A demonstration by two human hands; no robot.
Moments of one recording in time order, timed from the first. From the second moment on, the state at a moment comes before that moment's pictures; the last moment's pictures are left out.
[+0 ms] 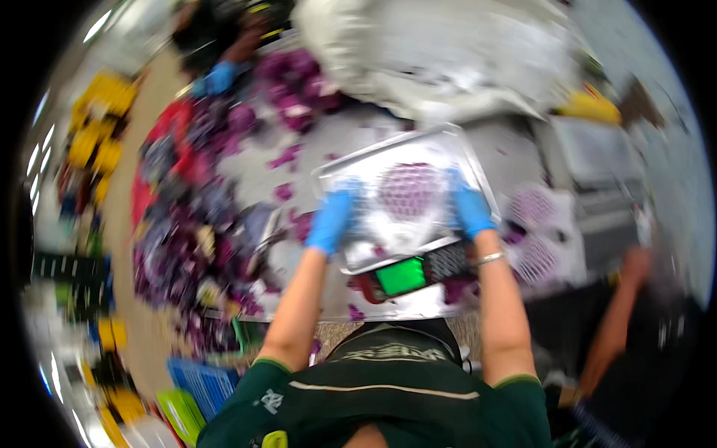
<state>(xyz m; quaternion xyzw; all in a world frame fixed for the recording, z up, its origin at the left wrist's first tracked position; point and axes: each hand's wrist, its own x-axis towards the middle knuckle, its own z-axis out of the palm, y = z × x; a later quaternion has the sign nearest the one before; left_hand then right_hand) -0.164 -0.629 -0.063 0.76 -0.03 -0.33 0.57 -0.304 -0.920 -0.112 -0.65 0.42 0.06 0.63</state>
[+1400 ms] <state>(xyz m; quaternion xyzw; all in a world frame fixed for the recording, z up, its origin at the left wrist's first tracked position) 0.165 -0.621 -0.162 0.93 -0.09 0.06 0.35 -0.364 -0.993 -0.055 -0.65 0.37 -0.29 0.59</state>
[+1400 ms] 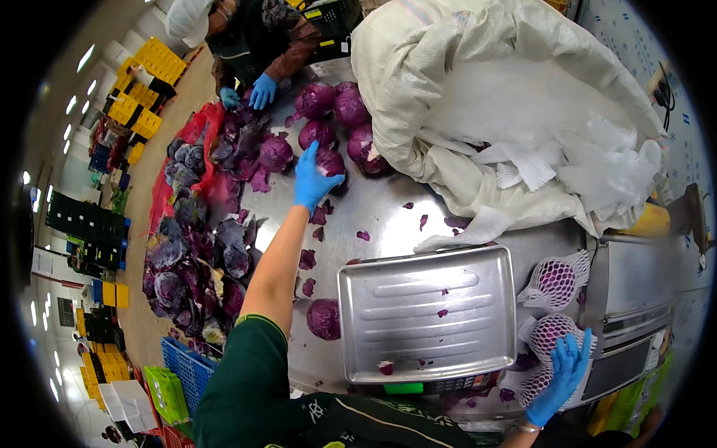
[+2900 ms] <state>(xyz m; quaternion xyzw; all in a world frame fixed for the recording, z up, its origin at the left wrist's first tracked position) -0.205 -0.602 -0.031 0.65 0.01 0.02 0.76 -0.215 -0.795 -0.053 -0.80 -0.09 0.03 0.59</state>
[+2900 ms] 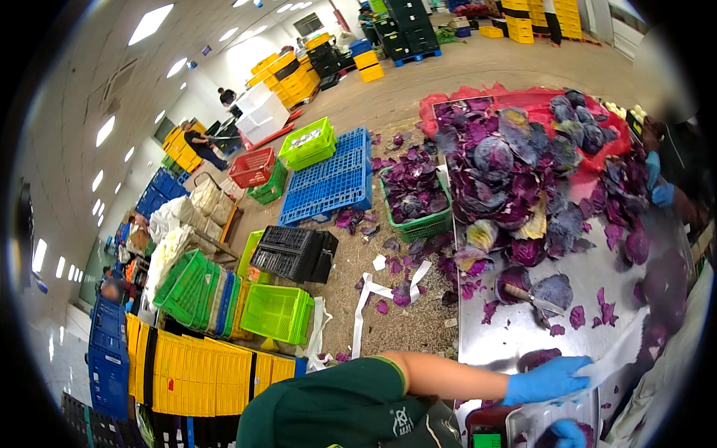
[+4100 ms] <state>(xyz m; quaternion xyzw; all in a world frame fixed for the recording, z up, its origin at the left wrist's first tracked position) -0.293 -0.542 -0.030 0.57 -0.11 -0.19 0.79 -0.380 -0.711 -0.056 -0.81 -0.04 -0.21 0.54</state>
